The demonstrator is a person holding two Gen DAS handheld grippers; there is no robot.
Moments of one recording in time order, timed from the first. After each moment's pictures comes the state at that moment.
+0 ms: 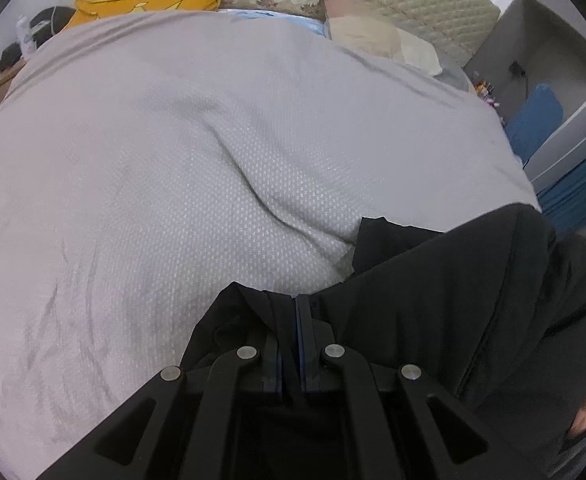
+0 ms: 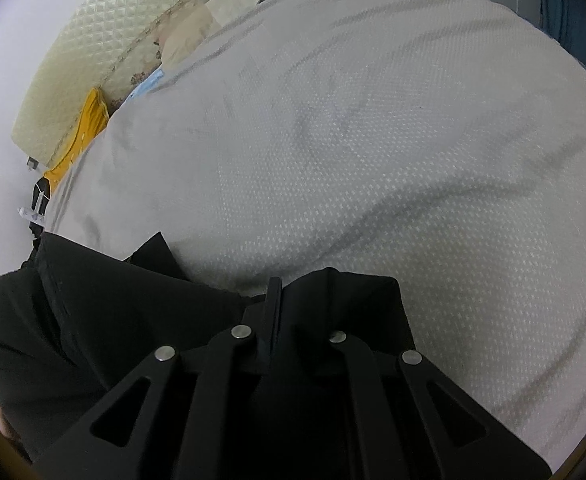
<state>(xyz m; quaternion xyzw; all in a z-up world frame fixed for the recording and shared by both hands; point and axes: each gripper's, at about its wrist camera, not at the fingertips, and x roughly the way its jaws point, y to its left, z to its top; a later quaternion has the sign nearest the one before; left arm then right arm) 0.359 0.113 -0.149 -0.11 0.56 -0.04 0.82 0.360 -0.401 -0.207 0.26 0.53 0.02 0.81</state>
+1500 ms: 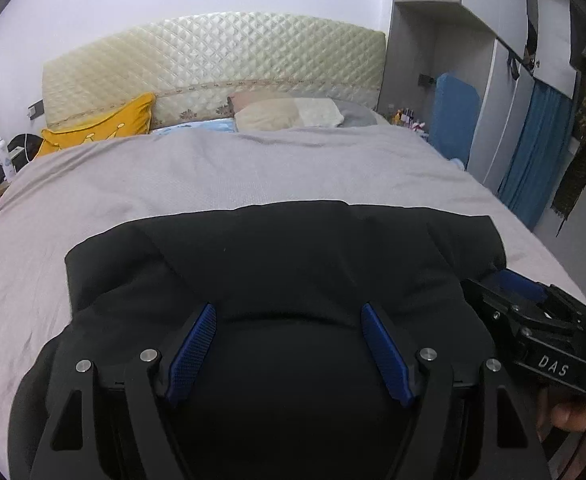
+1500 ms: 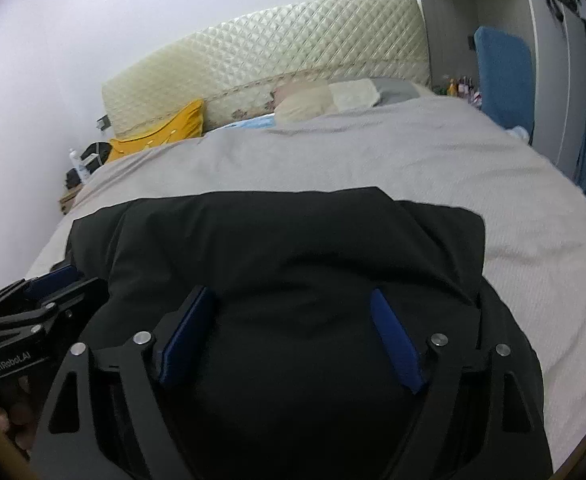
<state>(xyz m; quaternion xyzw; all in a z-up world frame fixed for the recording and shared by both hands) 0.281 -0.048 -0.129 0.01 0.38 -0.10 0.92 0.264 -0.256 -0.150 0.08 0.35 0.07 0.93</state>
